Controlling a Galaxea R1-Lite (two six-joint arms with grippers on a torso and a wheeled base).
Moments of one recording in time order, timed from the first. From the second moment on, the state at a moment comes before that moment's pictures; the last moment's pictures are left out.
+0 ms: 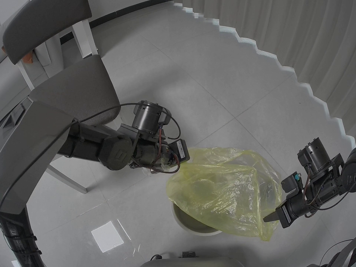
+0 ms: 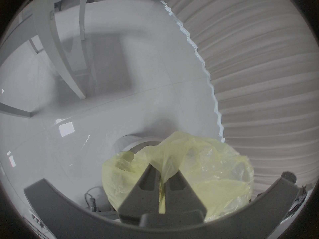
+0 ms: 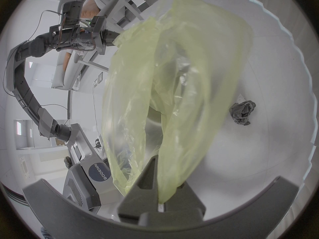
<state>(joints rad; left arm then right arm) -0.59 2.11 -1.42 -0.04 -0.16 -0.73 0.43 1.59 -0.73 0.23 0.27 0.04</state>
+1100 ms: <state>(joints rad) -0.65 2.25 -1.38 -0.25 -0.20 -0.97 0.48 1.61 -0.85 0.25 0.26 0.02</state>
